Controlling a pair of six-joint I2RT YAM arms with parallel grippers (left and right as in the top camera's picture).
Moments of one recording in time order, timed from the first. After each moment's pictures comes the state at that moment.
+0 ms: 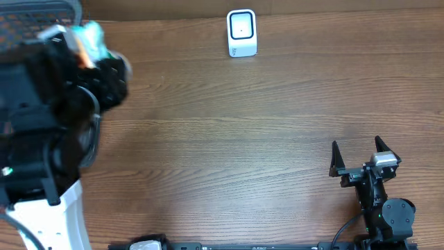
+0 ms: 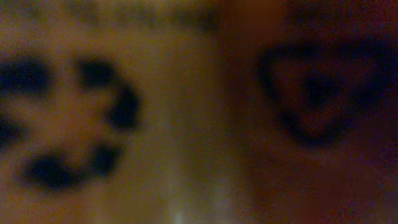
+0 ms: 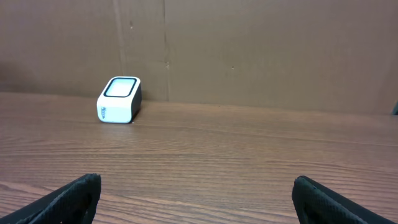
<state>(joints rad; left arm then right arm) 0.08 1.30 1.91 -1.30 0.04 -0.34 0.08 0.01 0.02 -0.04 -0.03 -0.01</state>
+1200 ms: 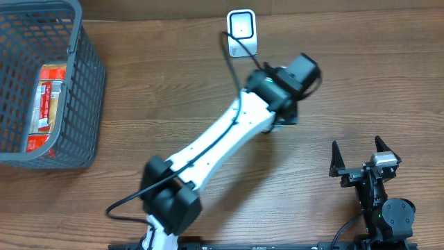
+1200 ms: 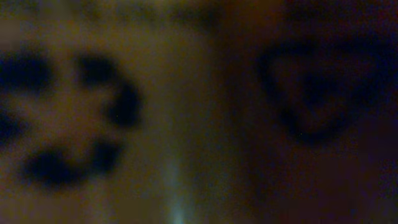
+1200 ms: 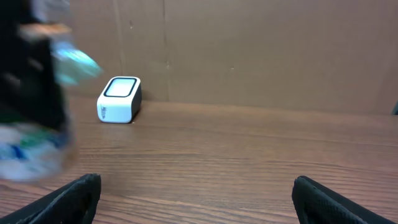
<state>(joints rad) -0.79 1.99 1.91 -1.20 -0.16 -0.77 0.08 0.01 0.02 -0.03 -0.03 -0.01</state>
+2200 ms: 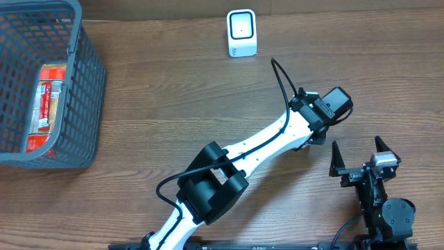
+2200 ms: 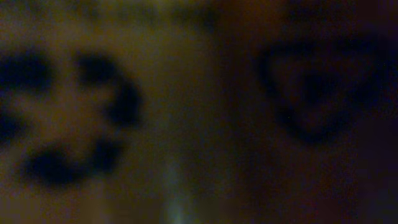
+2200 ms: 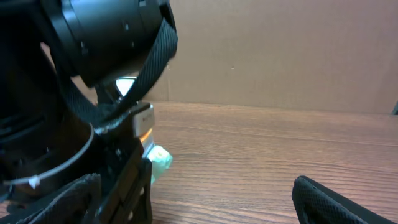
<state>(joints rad) -0.93 2.23 1.88 -0.96 -0.16 -0.82 0.09 0.01 0.02 -0.03 -0.03 -0.01</state>
